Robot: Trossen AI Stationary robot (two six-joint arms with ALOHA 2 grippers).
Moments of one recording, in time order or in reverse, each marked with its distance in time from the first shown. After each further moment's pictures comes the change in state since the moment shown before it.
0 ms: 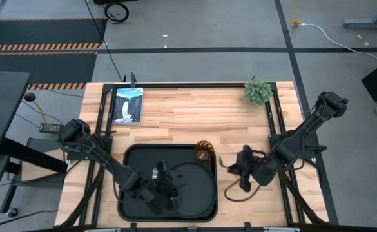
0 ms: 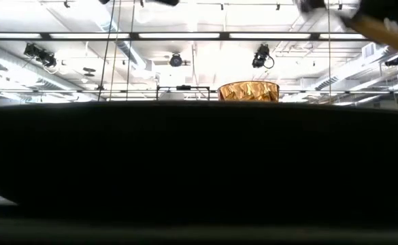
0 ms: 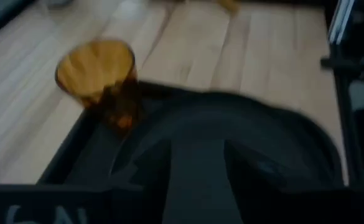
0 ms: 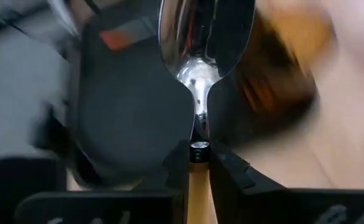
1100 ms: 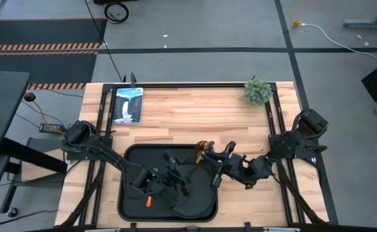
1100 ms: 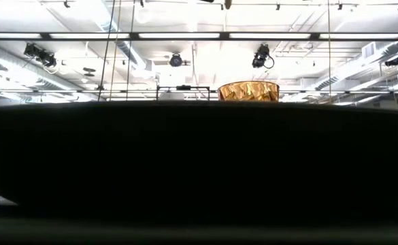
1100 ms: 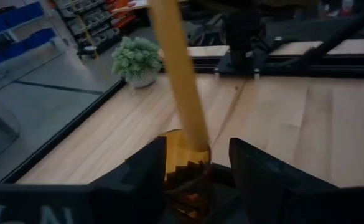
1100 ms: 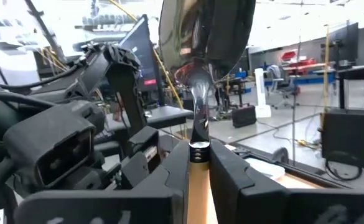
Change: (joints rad) left arm 0.077 0.068 -0.001 0.307 -0.355 0.288; right arm -0.082 0.476 0.000 1.770 0.522 -1.130
